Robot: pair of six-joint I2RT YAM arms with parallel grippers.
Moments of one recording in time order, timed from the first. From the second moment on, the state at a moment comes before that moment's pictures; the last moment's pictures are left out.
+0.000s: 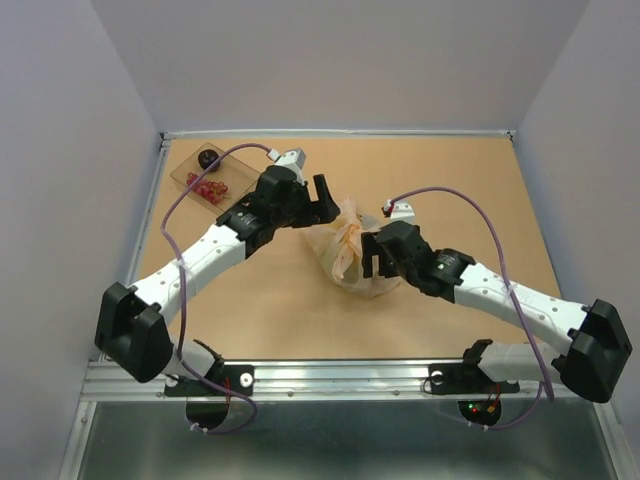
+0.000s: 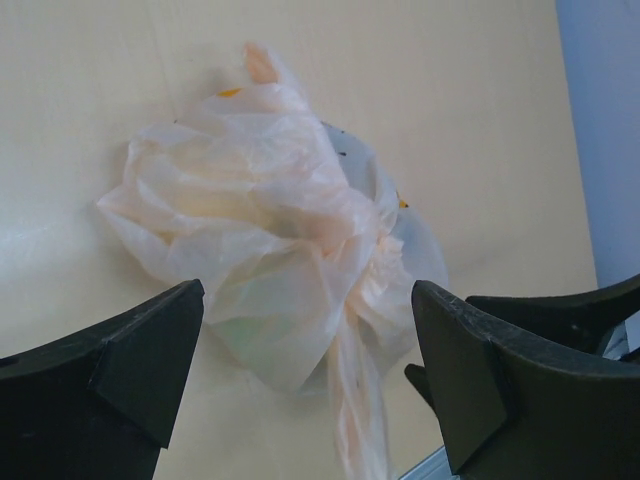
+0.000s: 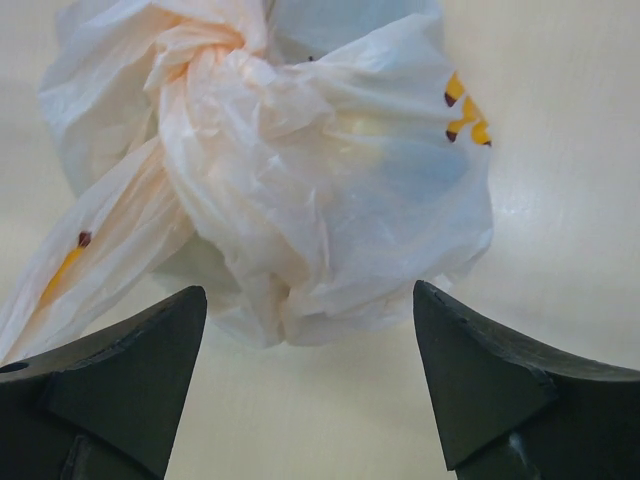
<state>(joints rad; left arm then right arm) -0.60 1.33 1.09 -0.28 0.05 -0.63 0.85 1.18 0.85 -0.43 0.39 0.53</state>
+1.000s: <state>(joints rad) -0.72 1.54 1.04 -0.13 -0.07 -0.67 0.76 1.40 0.93 -0.24 0.11 0.38</state>
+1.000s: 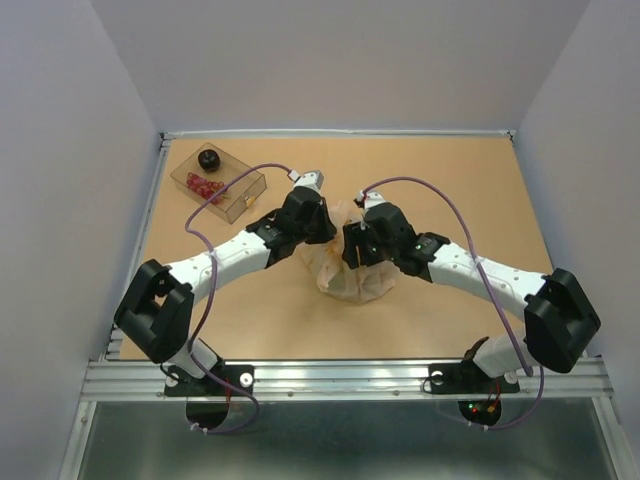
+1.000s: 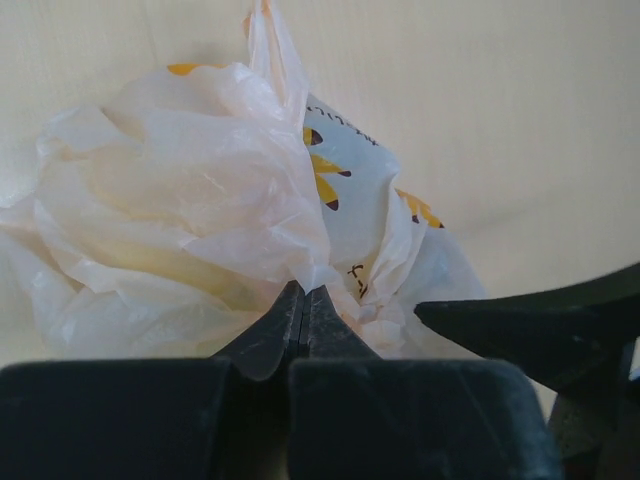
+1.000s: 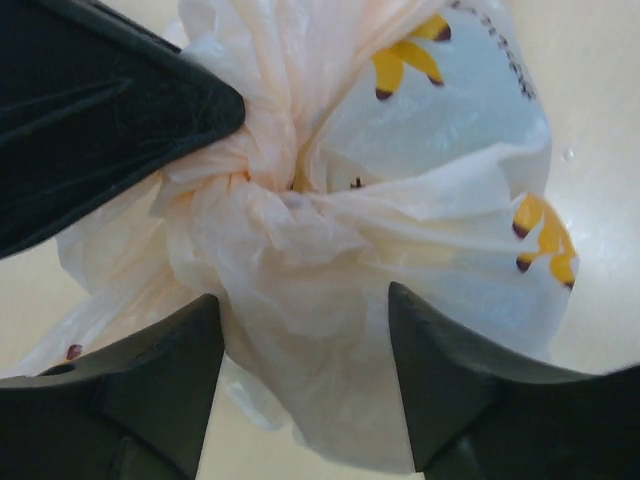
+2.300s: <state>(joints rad) -0.37 1.45 1.02 0.01 0.29 -0.59 0.76 1.30 1.21 -0.33 0.06 0.26</state>
